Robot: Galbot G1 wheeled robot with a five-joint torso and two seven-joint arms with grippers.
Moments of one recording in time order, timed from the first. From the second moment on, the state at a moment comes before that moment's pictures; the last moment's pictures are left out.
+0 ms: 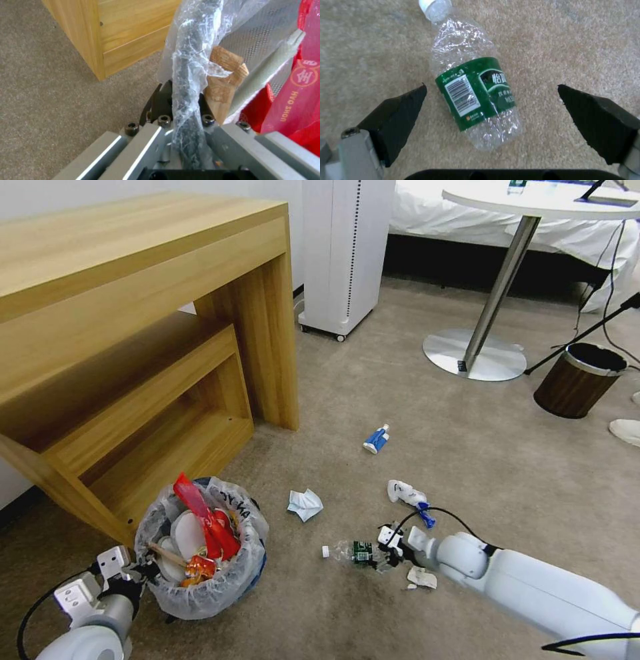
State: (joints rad) left arm 1.66 -1.33 -0.83 -2.10 -0.77 0.50 -0.30; right arm -0.54 0.79 -0.75 1.38 0.44 -0.22 -0.18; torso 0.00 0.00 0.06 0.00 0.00
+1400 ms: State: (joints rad) left arm 1.64 -1.31 -0.83 -2.07 -0.77 0.49 -0.30; right arm -0.62 0.75 -0.57 1.57 0.58 0.04 -0.10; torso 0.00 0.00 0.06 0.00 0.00
